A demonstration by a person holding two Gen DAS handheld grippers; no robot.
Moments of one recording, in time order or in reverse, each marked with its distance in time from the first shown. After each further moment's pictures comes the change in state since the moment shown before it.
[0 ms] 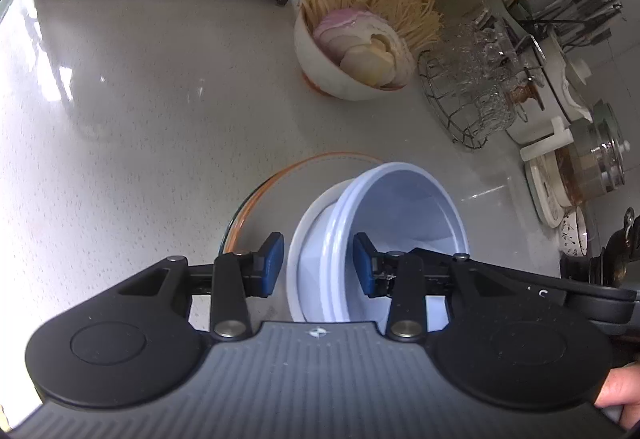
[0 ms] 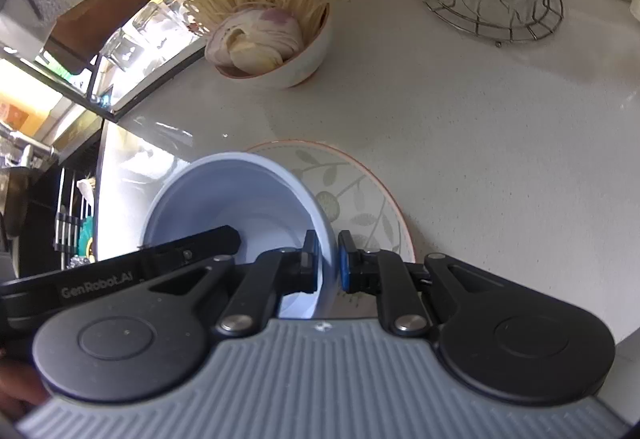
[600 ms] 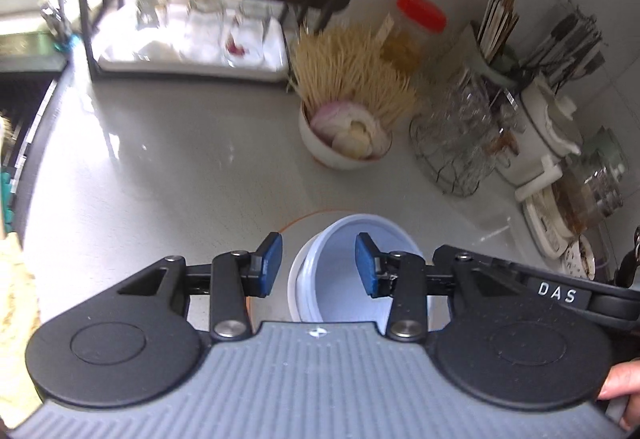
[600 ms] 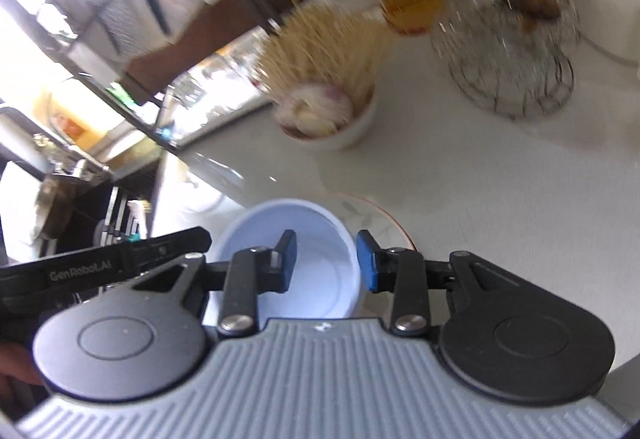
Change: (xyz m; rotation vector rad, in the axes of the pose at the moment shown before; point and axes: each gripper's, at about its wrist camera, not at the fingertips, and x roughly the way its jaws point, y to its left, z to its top) left arm -0.096 -0.035 -0.010 0.031 -0.207 0.119; right arm -0.070 0.003 0.004 -0.118 -0.185 0.153
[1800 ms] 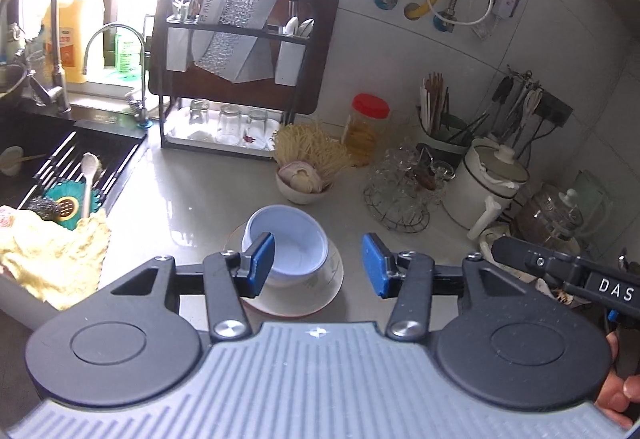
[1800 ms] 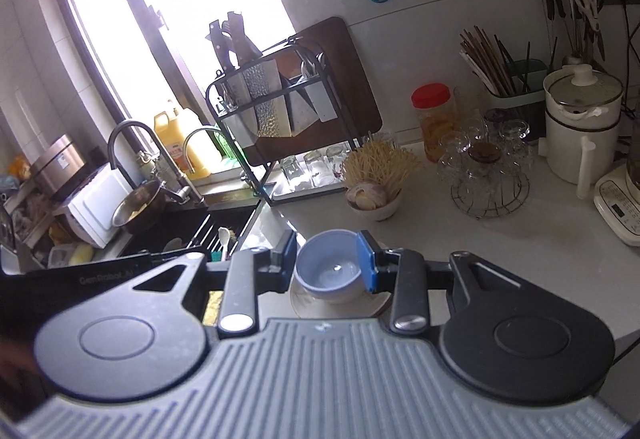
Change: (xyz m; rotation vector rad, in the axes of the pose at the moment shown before) left arm -0.206 -0.165 -0.161 0.018 -0.359 0.173; right arm -0.237 -0.031 -0.083 -0.215 -0.294 0.173
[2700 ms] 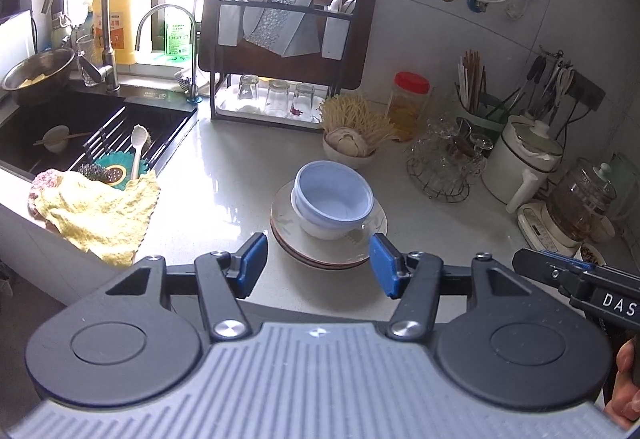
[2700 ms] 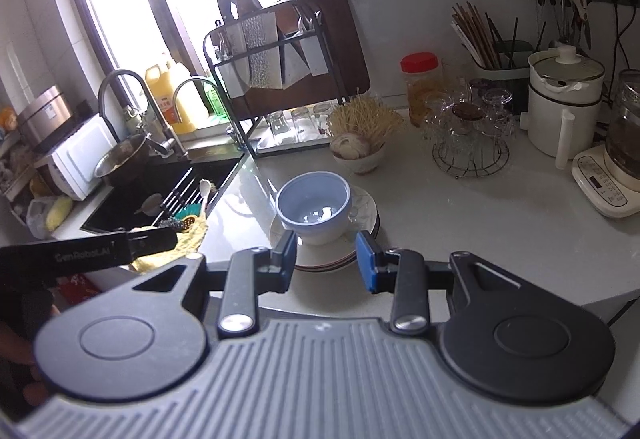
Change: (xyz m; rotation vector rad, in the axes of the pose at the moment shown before) left arm -0.028 0.014 -0.060 -0.028 0.023 0.127; right arm -0.009 0.012 -0.052 -0.078 0.067 -0.069
